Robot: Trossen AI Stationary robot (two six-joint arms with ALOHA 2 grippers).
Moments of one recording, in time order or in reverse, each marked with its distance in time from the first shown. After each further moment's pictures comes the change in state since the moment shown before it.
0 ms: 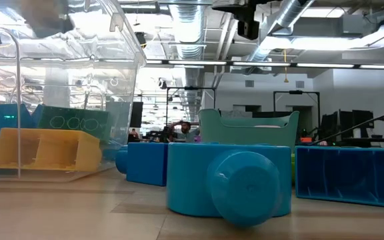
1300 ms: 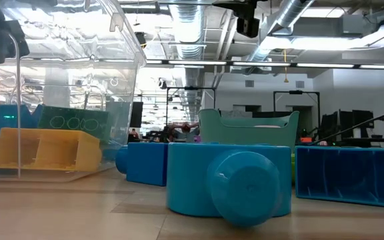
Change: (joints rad) left arm -0.137 0.000 -0.136 0.024 -0.001 -0.274; right arm 0.032 0.001 0.000 -0.001 0.000 -0.024
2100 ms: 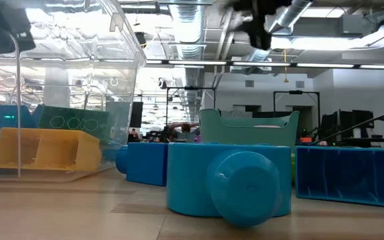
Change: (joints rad) left arm 0.003 0.000 0.000 0.110 -0.014 0.006; right arm 0.010 0.000 0.000 -0.208 0.178 -0.002
